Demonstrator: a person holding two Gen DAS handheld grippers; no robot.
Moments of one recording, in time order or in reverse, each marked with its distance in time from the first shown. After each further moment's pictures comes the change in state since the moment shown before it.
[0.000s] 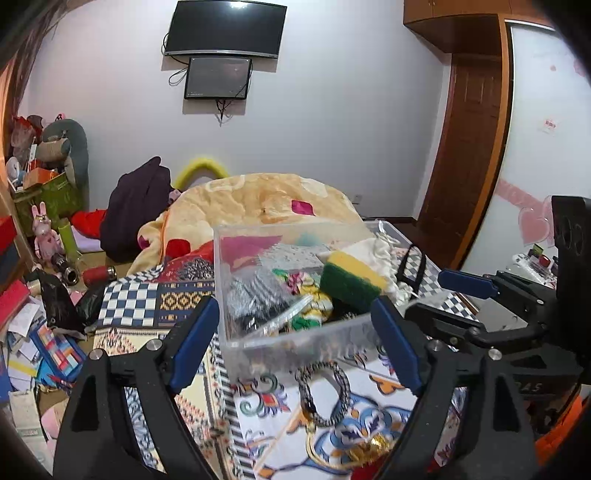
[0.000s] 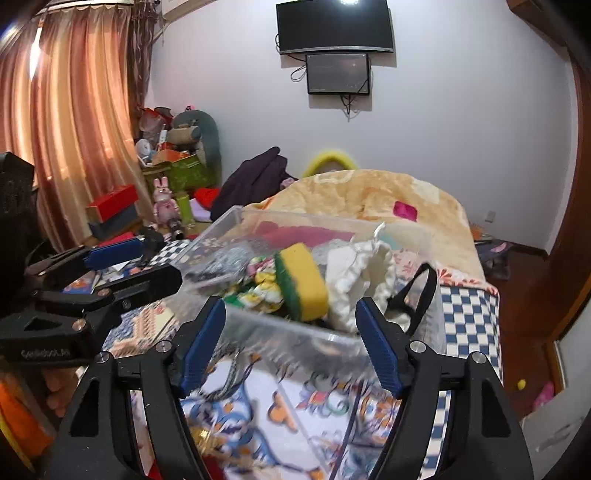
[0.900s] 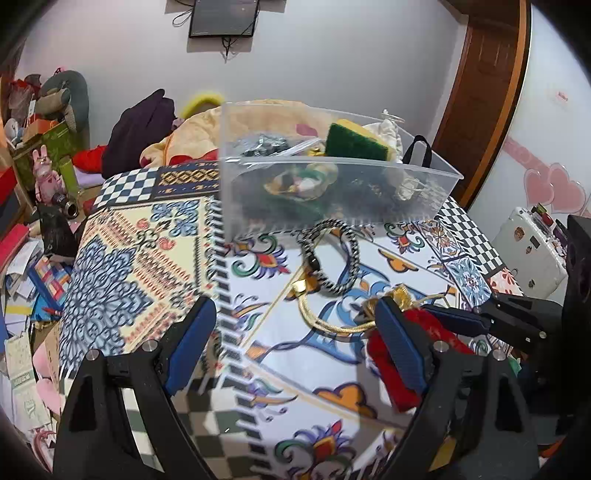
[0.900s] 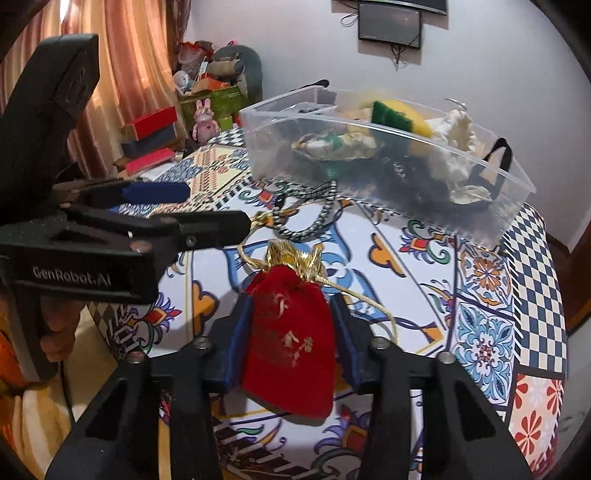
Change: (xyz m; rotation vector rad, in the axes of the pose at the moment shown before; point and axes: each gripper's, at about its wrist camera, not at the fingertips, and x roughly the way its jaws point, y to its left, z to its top) left arm 0.003 -0.003 -0.082 -0.033 0.227 0.012; right arm 0.018 0.045 -0.090 -0.101 0.209 0.090
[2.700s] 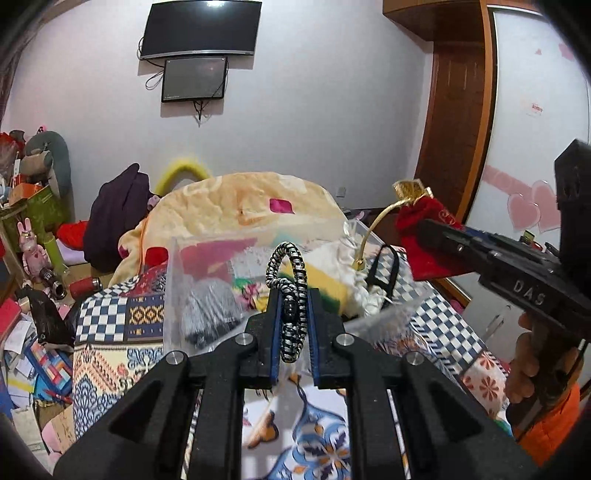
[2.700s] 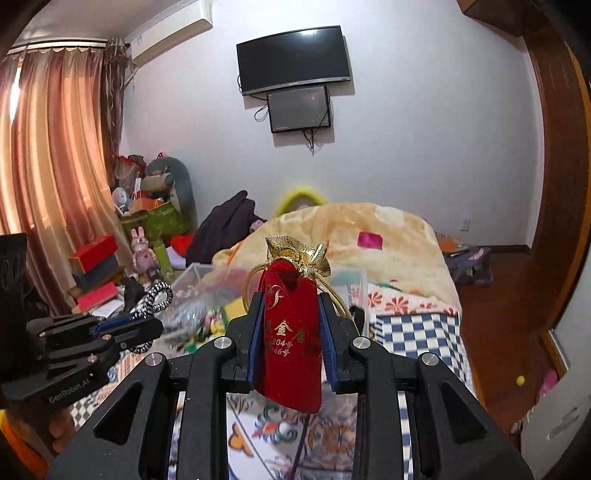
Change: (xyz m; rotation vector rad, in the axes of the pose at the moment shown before) left arm -0.014 -0.032 0.105 0.095 -0.212 -0.036; right arm -0.064 -0.098 0.091 0.211 -0.376 -0.171
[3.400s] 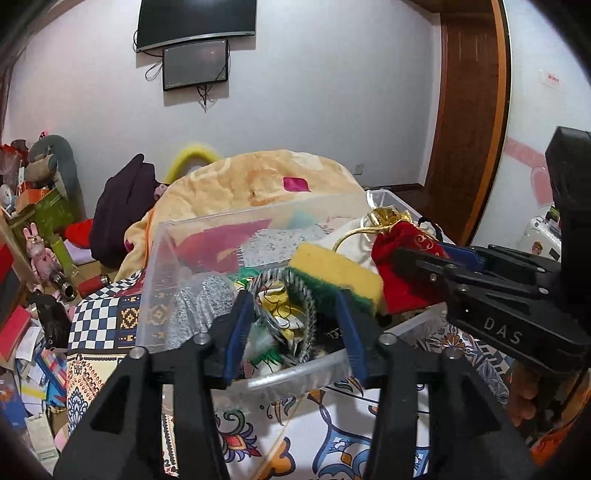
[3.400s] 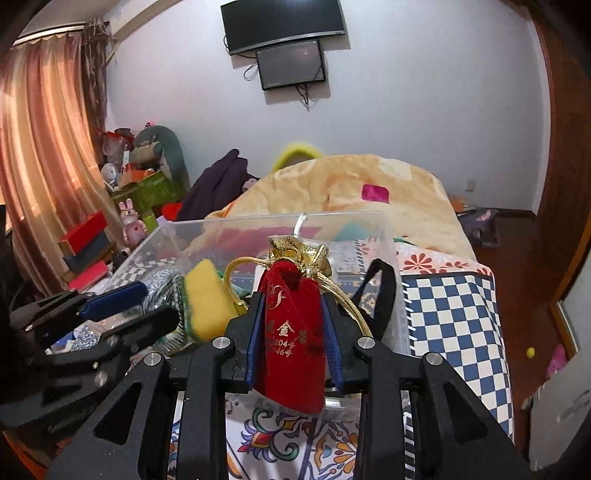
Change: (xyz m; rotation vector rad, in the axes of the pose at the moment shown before) left arm 0.057 -0.007 -0.014 0.055 0.075 0.083; right arm 0.057 -0.008 -0.028 0.039 0.168 0.000
